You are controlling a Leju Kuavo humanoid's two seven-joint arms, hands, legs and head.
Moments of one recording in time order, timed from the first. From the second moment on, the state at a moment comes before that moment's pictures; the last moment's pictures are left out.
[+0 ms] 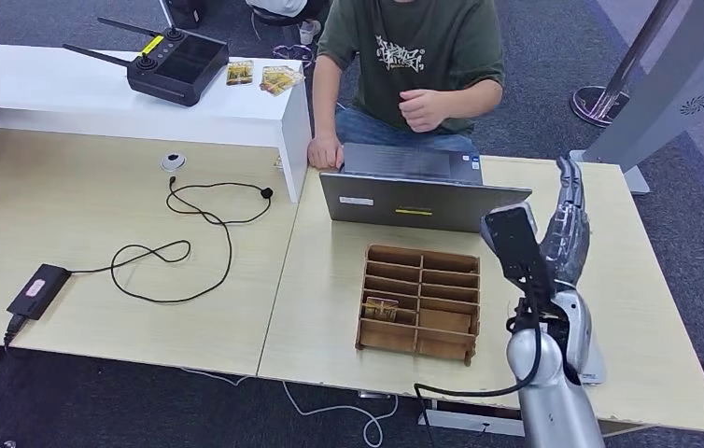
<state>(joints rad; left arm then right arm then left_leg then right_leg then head) -0.02 -0.08 1.47 -0.23 -1.46 -0.39 -0.08 -0.28 0.05 0.16 -1.23 0.79 -0.32 -0.06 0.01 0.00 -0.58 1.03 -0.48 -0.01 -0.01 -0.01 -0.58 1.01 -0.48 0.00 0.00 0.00</state>
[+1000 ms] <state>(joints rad) -0.03 -0.10 1.49 -0.24 -1.46 -0.38 -0.08 0.23 0.13 0.13 -1.72 1.01 -0.32 0.04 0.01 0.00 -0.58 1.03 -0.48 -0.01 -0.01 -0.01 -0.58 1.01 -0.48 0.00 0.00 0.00</state>
